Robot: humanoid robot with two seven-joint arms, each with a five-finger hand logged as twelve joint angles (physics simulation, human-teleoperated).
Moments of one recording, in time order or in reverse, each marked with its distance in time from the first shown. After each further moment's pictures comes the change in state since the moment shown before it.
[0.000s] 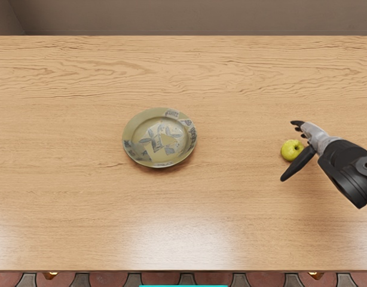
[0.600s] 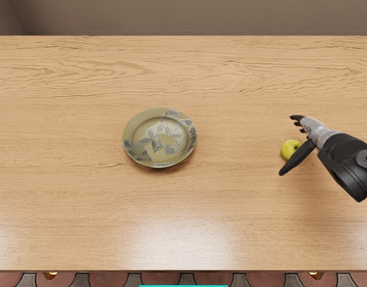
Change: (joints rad) left arm 0.000 0.000 0.000 0.000 0.000 0.000 0.000; right arm 0.035 0.001 -0.001 -0.002 0.035 0.000 0.000
